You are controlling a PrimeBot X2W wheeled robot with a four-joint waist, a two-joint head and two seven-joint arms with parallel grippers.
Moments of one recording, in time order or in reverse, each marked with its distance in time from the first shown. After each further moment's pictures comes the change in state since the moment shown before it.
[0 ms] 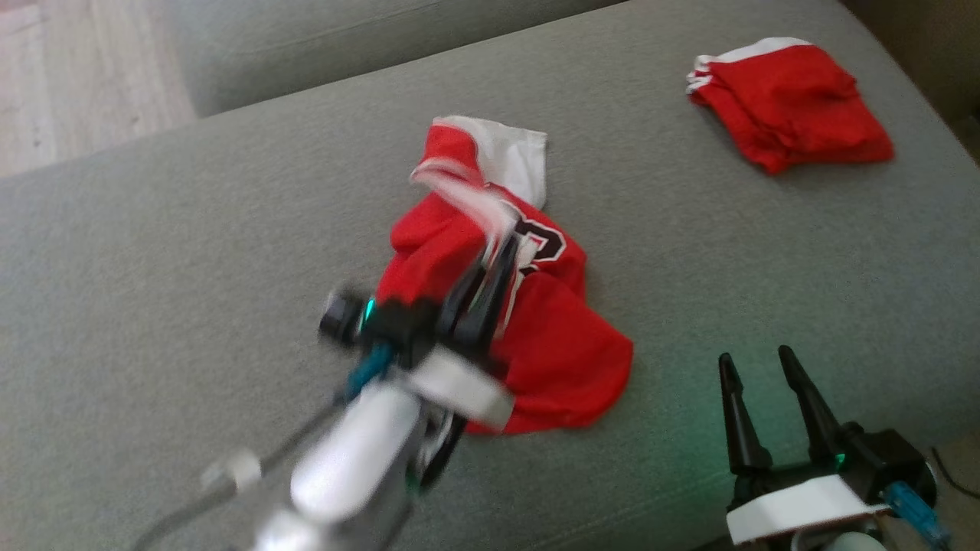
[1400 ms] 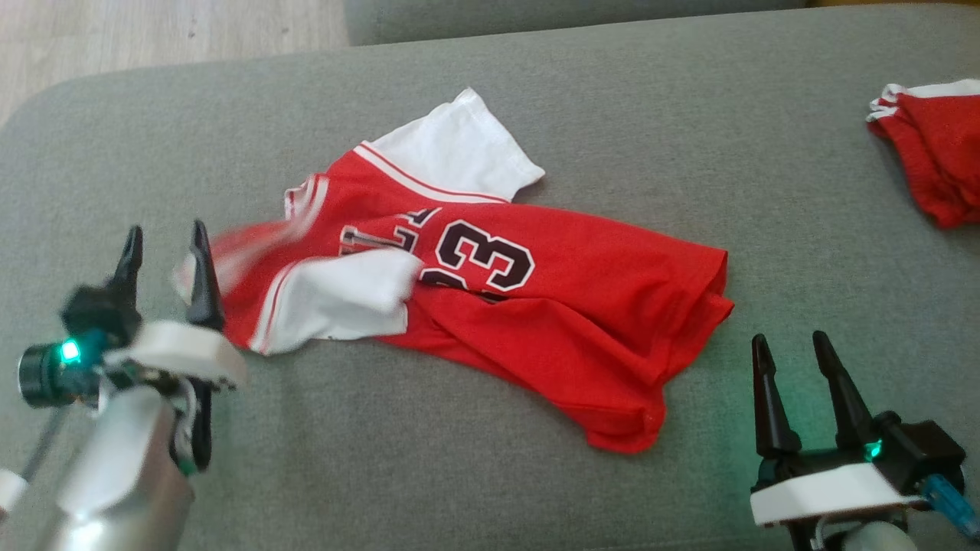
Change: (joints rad) left arm -0.042 0.268 0.344 0.236 -0.131 0.091 0.003; right arm -0.010 0.000 -0.050 -0.023 0.051 0.000 0.000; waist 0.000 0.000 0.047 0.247
